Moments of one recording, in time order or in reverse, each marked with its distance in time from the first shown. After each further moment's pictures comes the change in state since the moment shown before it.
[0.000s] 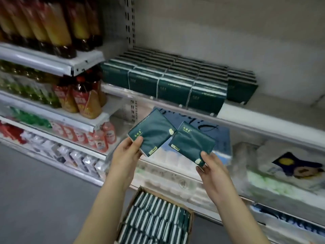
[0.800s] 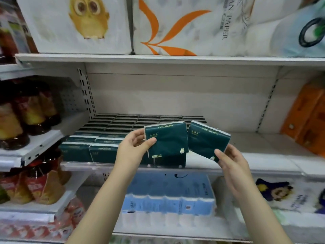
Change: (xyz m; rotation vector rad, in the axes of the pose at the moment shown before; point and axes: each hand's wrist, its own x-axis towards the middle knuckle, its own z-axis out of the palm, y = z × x) left_hand 0.084 0.105 0.162 0.440 -0.302 0.376; right_hand 0.042 -0.160 -0.022 -0.070 0.138 -0.670
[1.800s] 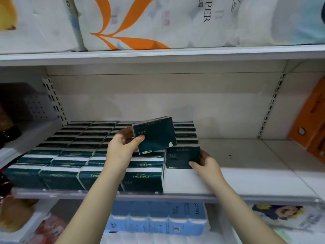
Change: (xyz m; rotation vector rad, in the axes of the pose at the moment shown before) left_hand 0.099 -0.025 0.094 0.045 0.099 -0.044; right_hand 0.156 0.074 -0.030 -0.647 -0.246 0.047
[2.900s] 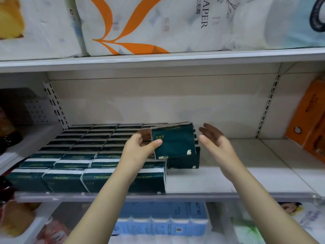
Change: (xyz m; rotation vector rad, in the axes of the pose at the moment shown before) left_hand -0.011 0.009 0.016 0.084 -0.208 0.009; right_hand -0.019 -0.074 -0.038 0.375 0.018 -0.158
